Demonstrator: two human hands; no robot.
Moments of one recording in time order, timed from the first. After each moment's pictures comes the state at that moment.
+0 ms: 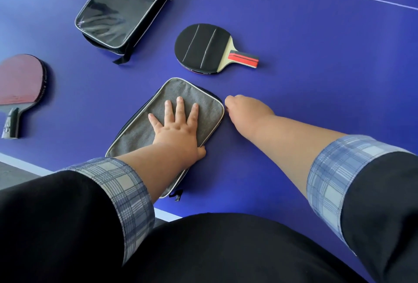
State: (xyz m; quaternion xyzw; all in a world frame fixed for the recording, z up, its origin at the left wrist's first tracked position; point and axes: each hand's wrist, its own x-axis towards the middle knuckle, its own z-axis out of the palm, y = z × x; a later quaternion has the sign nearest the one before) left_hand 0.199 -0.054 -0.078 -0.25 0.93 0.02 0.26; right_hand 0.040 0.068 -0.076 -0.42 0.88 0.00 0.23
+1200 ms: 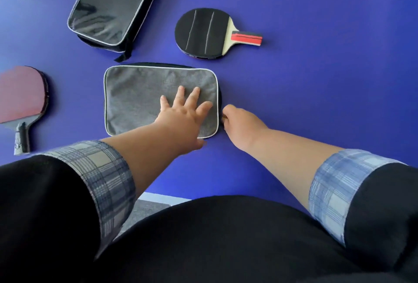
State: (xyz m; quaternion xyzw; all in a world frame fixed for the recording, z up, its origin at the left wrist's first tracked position) left_hand 0.215 -0.100 -0.046 -0.04 0.95 -0.04 0.30; right_hand 0.134 0.065 -0.092 -0.27 0.90 -0.16 0.31
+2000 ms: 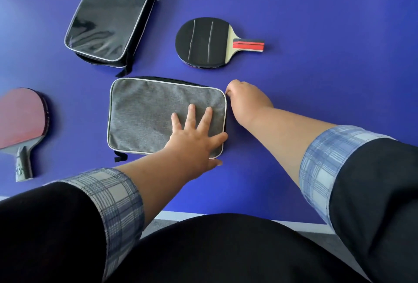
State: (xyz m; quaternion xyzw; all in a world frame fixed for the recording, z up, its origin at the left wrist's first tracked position) left_hand 0.234 -0.104 -0.069 0.07 0.96 -0.04 0.25; right_hand 0.079 0.020 -0.088 -0.22 0.94 -0.15 0.20
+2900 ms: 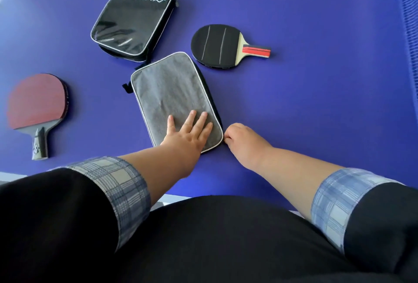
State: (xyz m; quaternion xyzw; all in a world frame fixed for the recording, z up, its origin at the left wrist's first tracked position) left_hand 0.281 -0.128 -0.063 0.04 0.95 -0.09 0.31; right_hand 0.186 0.046 -0.075 -0.30 0.89 -0.18 0.30
